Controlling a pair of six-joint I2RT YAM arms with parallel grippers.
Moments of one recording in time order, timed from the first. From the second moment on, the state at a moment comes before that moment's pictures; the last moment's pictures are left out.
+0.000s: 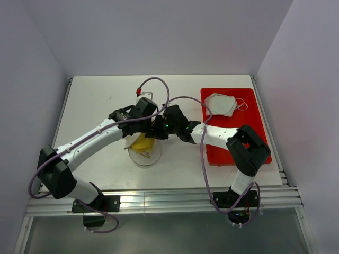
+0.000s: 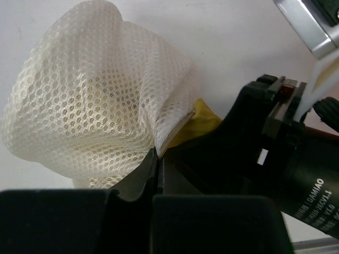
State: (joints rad) left arm -0.77 1.48 1.29 -0.74 -0.39 -0.56; right arm 0.77 1.72 1.03 0.11 -0.29 0.98
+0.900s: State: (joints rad) left arm -0.77 1.32 1.16 -0.58 -0.09 -0.68; right arm 0.78 1.49 0.75 0.48 0.11 1.39
